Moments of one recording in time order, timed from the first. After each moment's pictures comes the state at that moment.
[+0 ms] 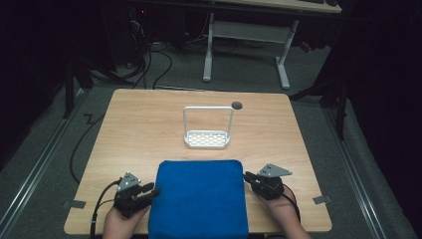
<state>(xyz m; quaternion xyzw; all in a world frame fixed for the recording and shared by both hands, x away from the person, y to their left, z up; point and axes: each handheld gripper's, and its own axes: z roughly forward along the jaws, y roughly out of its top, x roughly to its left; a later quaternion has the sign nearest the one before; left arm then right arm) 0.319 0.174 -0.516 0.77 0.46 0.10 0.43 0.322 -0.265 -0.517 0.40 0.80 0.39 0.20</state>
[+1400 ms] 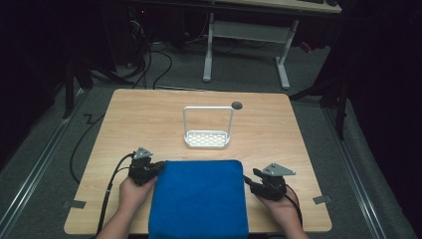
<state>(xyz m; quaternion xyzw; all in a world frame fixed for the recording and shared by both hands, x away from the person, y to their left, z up) 0.399 0.155 -0.537 0.78 0.45 0.10 0.42 0.325 -0.262 -0.507 0.45 0.78 0.38 0.21</state>
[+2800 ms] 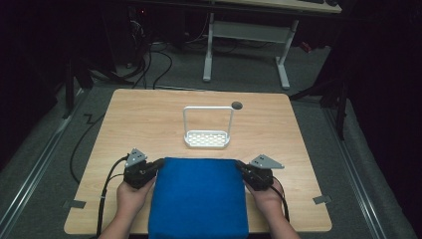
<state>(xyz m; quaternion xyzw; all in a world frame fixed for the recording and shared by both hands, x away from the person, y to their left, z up) 0.369 0.158 -0.506 0.75 0.42 0.14 0.50 0.342 -0.231 -0.500 0.42 0.76 0.44 0.23</state>
